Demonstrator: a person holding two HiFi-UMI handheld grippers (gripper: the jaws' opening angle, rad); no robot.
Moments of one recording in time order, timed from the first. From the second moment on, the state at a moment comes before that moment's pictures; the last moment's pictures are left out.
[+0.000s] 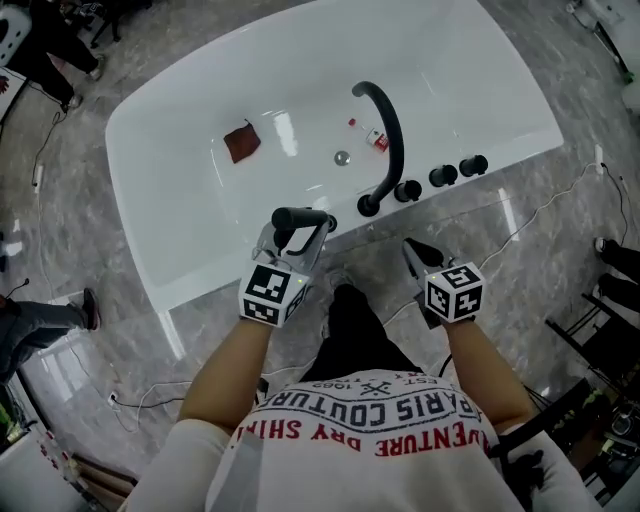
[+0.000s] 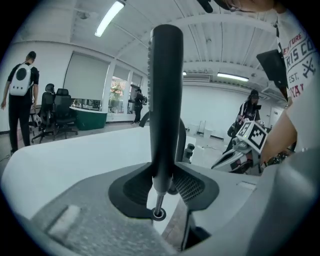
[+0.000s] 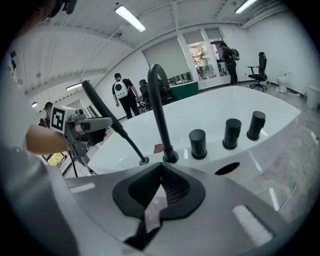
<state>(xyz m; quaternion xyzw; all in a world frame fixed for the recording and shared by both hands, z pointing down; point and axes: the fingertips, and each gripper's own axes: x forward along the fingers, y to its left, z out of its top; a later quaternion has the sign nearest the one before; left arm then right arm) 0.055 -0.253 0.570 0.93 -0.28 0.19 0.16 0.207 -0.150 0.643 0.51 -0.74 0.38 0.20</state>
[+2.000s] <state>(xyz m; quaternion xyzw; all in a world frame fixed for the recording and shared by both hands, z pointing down) -0.013 -0.060 0.398 0.96 -0.17 0.12 0.20 0.042 -0.042 0.428 0.29 -0.92 0.21 0.14</state>
